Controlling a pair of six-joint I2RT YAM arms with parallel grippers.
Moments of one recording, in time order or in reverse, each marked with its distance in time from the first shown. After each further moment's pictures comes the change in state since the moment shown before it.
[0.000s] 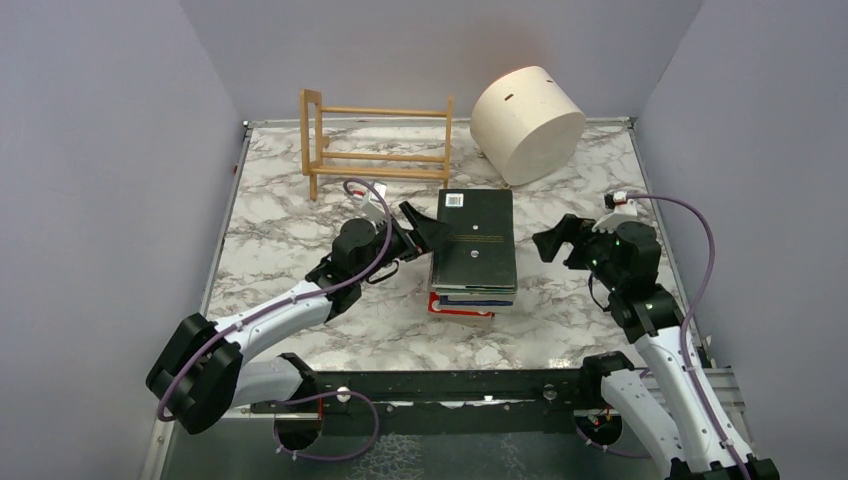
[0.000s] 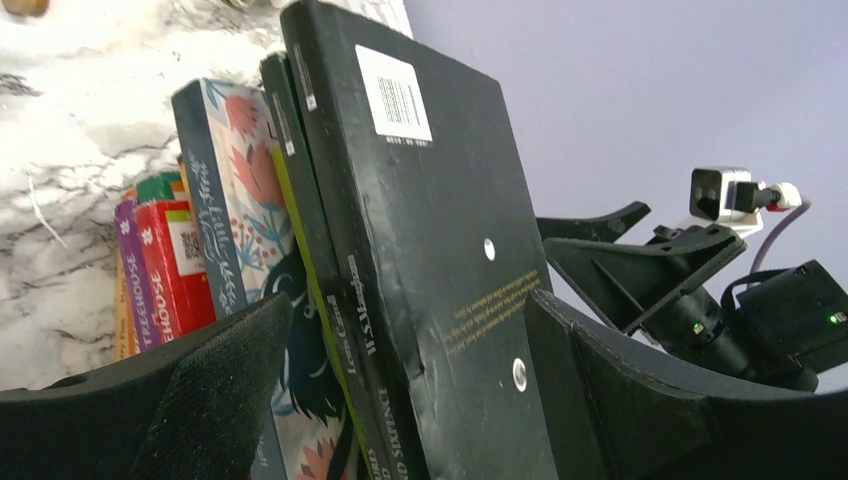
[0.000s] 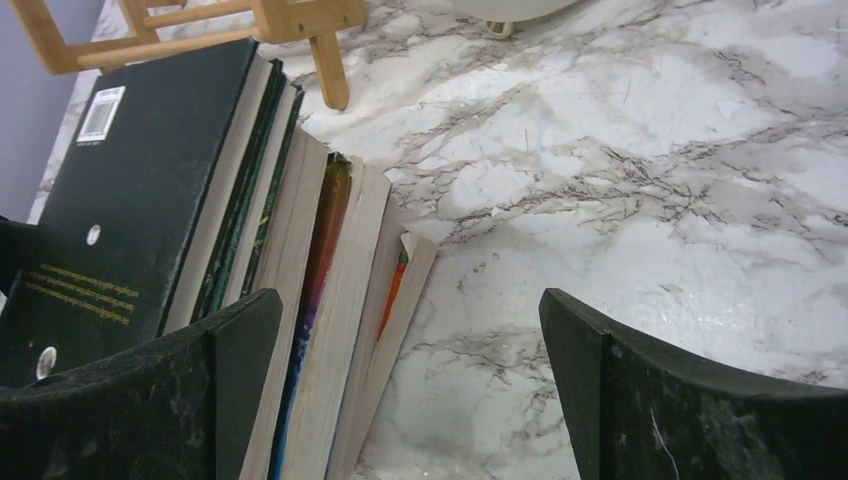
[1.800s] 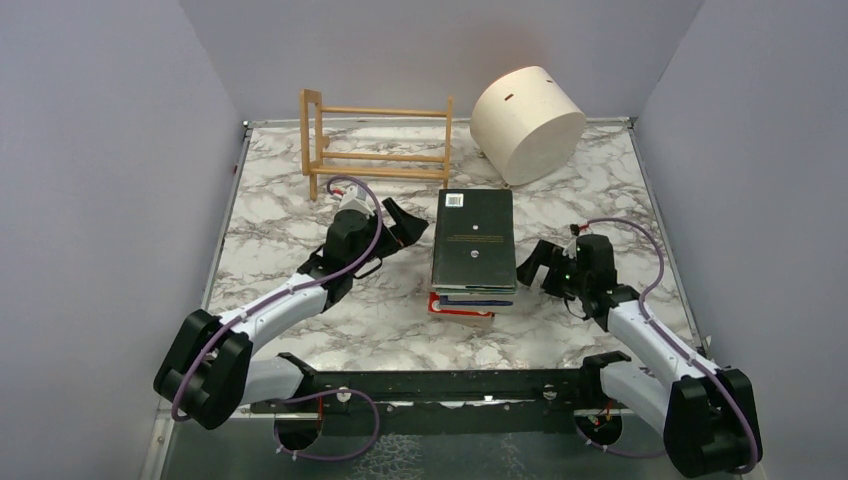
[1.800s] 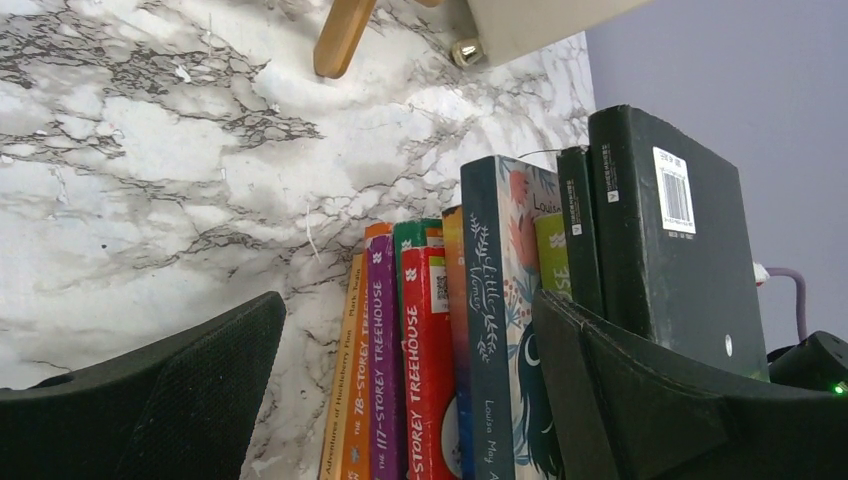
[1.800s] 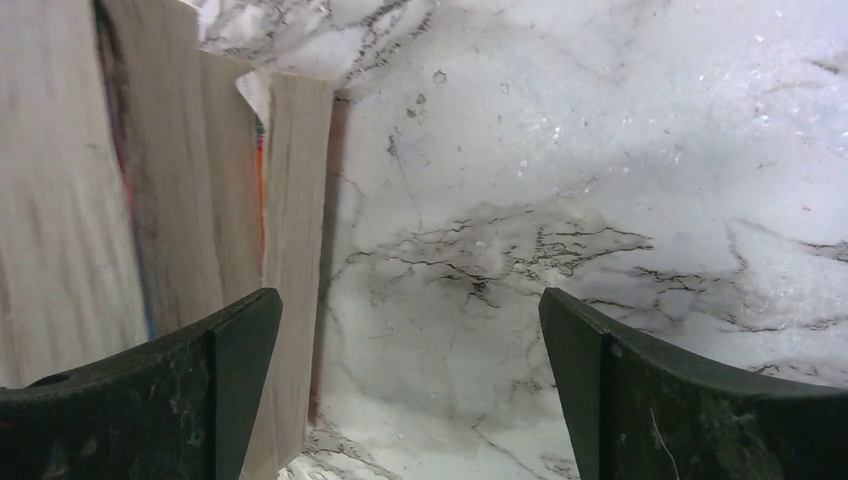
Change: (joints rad) left arm 0.143 0.029 -0.010 -0.166 -0.096 0.141; right arm 0.000 0.330 -0.264 0.216 -0.109 0.166
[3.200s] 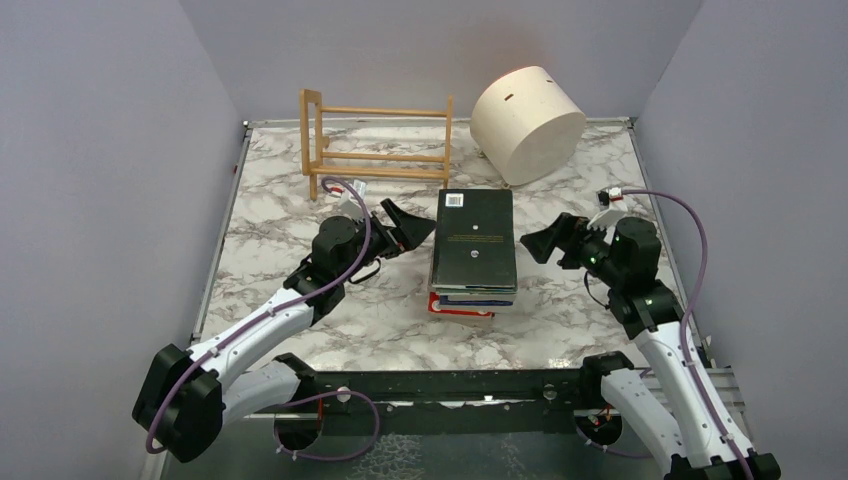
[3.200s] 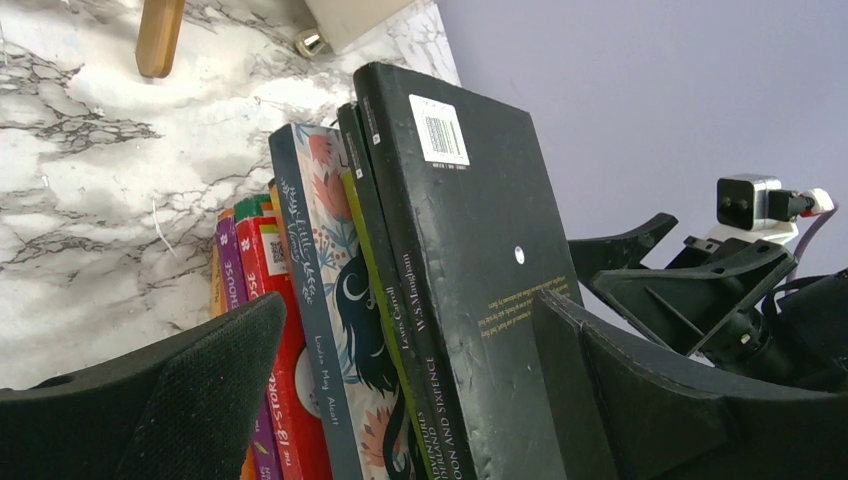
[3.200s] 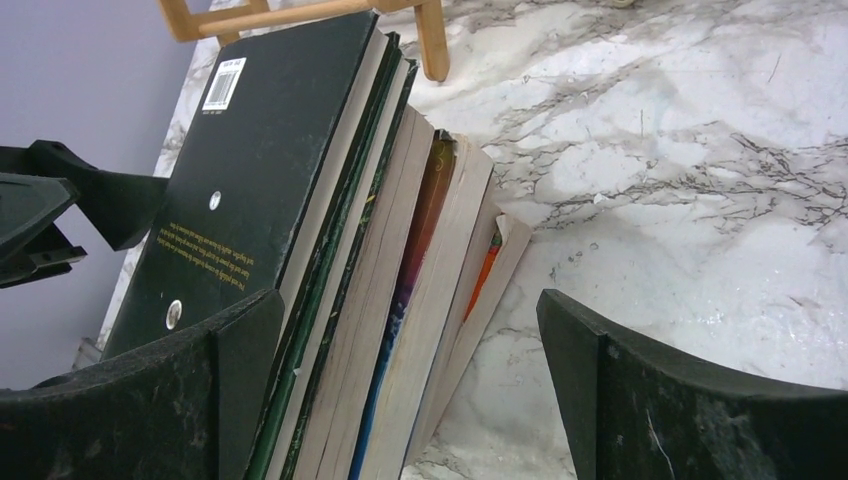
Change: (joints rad) left arm -0.060 -0.189 -0.003 -0.002 0.103 -0.048; right arm 0.000 -0.305 0.289 -0.197 -0.077 -0.080
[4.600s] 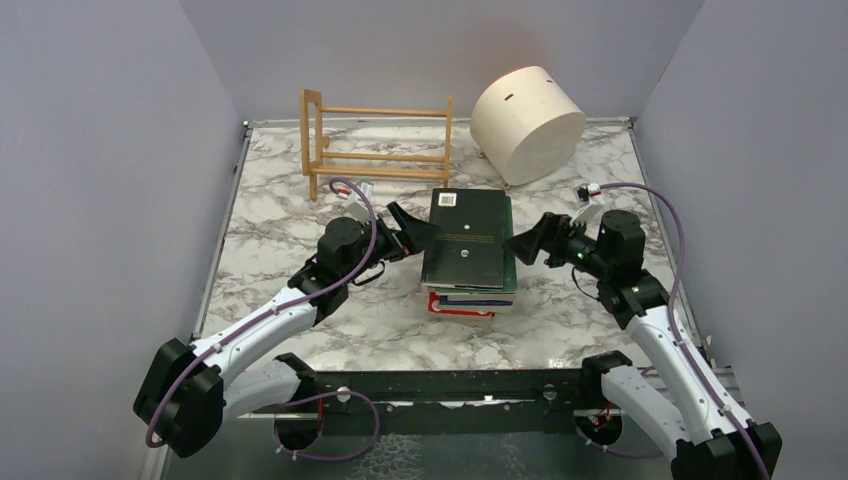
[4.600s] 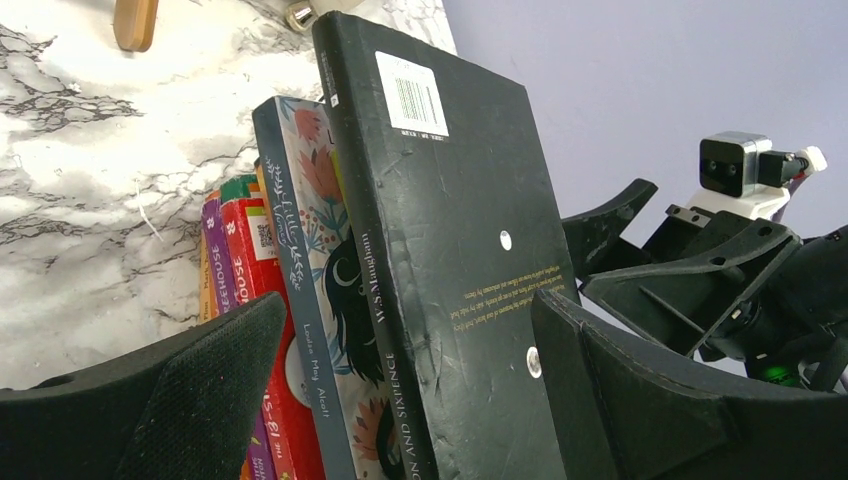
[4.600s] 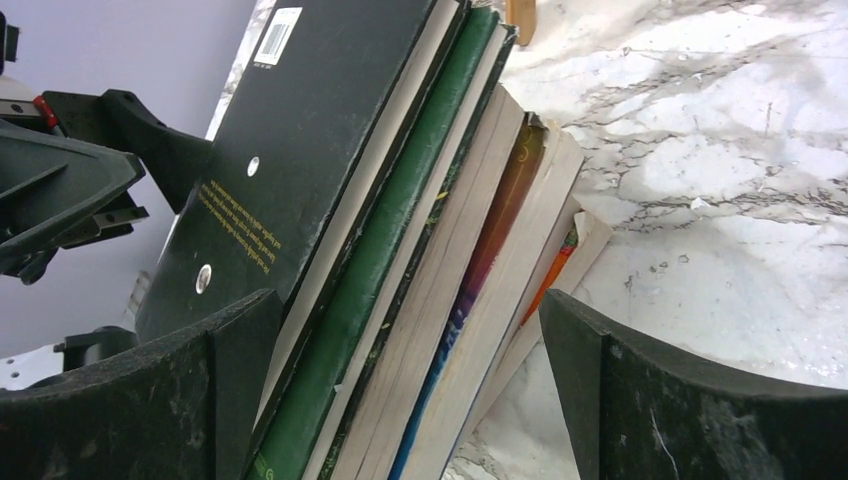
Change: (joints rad) left arm -0.034 0.025 0.001 0.001 0.000 0.000; right arm 0.055 0.104 -0.019 0.112 -0.132 0.021
